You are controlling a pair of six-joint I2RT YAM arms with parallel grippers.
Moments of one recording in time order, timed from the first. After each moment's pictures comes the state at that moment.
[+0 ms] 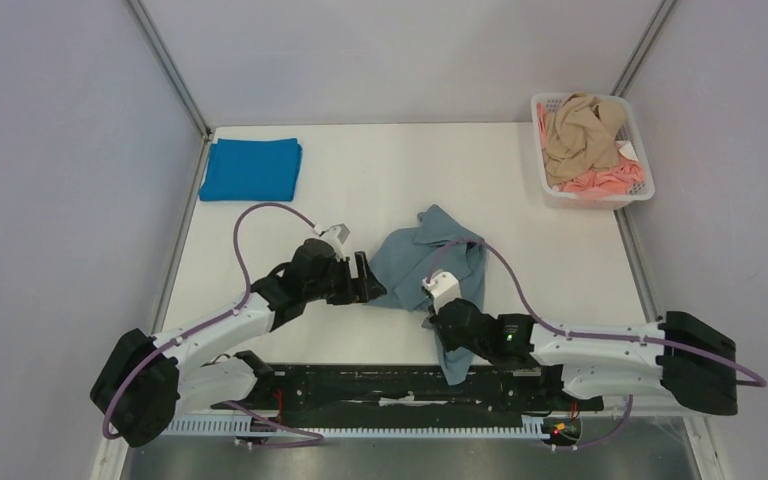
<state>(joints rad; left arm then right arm) -0.65 1.08 0.50 -0.09 0.18 -0.73 1.23 1.15 0.45 -0.16 0.37 0.44</state>
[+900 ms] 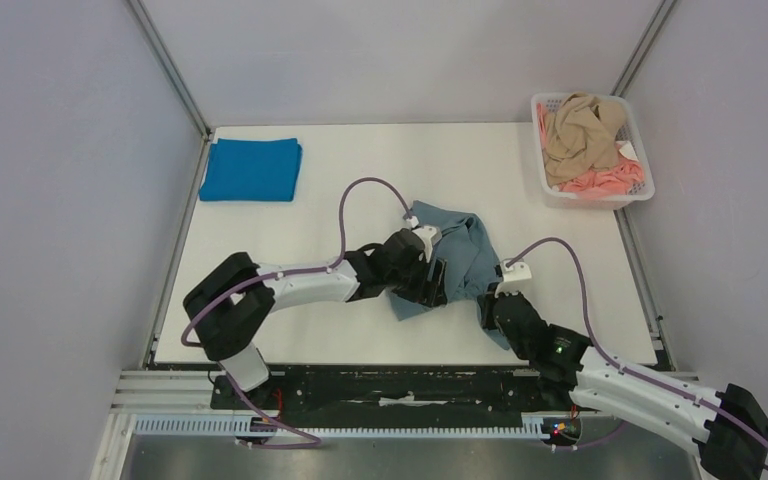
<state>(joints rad) -0.97 1.65 0.94 -0.06 0.14 -0.57 0.93 0.60 0.17 -0.14 0.57 0.51</state>
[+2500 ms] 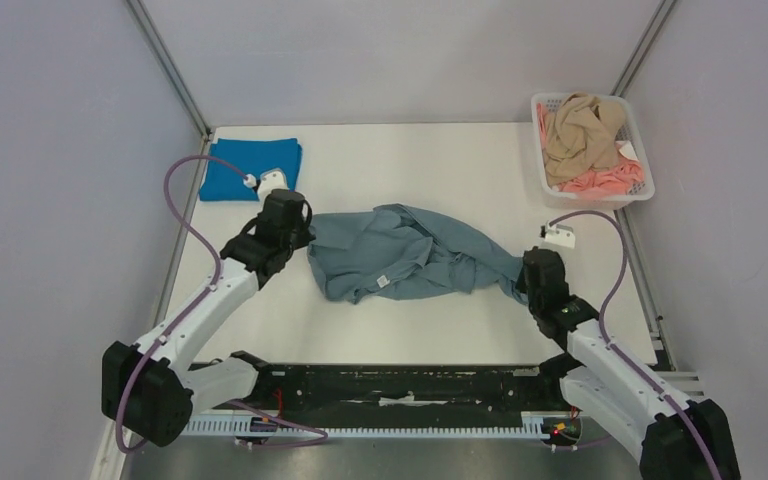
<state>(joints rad) -0.46 1.13 0.86 -0.44 -0.41 -0.59 0.42 0.80 0.29 -0.17 0.54 0.42</state>
